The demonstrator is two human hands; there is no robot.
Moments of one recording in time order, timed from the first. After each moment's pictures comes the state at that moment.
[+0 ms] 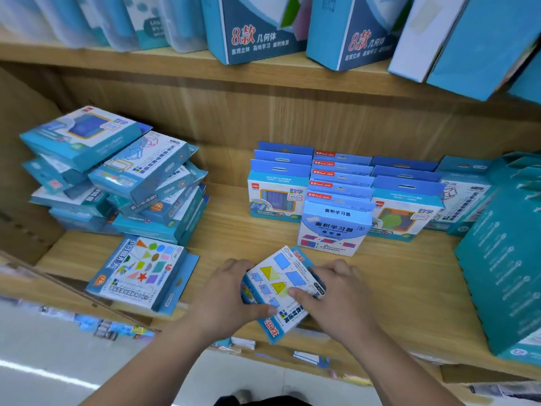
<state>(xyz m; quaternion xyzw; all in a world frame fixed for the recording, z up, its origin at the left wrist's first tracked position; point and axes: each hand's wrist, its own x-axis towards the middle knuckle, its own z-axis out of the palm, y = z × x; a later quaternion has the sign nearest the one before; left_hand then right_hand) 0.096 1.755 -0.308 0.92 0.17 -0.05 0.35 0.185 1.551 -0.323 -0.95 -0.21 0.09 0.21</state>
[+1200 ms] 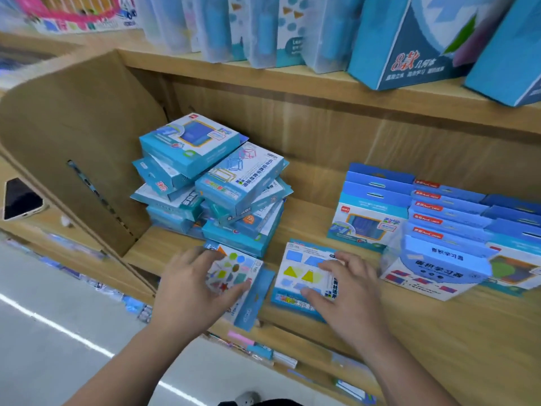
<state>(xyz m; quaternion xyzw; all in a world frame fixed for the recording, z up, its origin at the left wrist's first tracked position) 0.022 1.901 -0.293 0.94 0.26 0.19 0.14 0.185 1.676 -0.338 -0.91 -0.30 -0.03 0.29</state>
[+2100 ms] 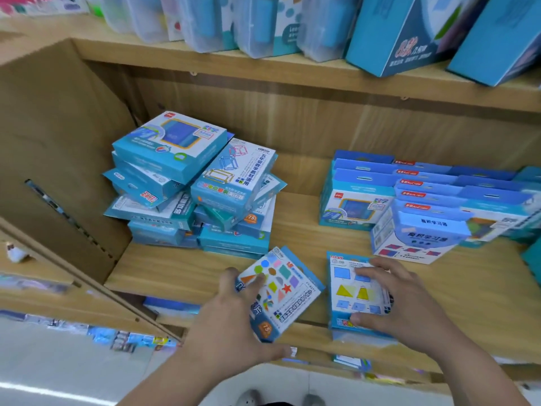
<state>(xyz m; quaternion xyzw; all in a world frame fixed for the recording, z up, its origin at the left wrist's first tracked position) 0.013 1.892 -0.292 0.96 0.14 -0.11 0.22 0.158 1.613 -0.297 -0.94 -0.22 0.15 0.21</state>
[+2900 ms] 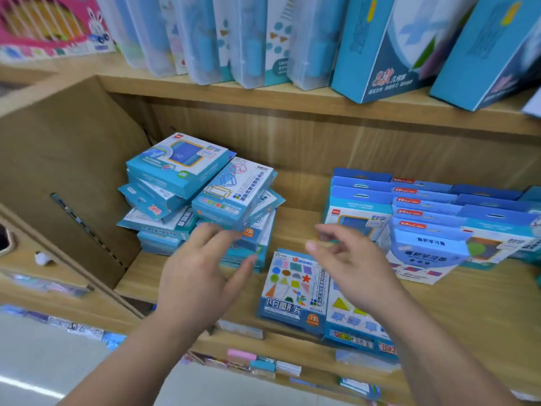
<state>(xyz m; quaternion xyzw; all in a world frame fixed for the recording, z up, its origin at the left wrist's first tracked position) 0.044 1.915 -0.238 0.93 0.10 0.32 0.15 0.161 1.703 -0.217 -0.88 -0.21 0.11 0.41</state>
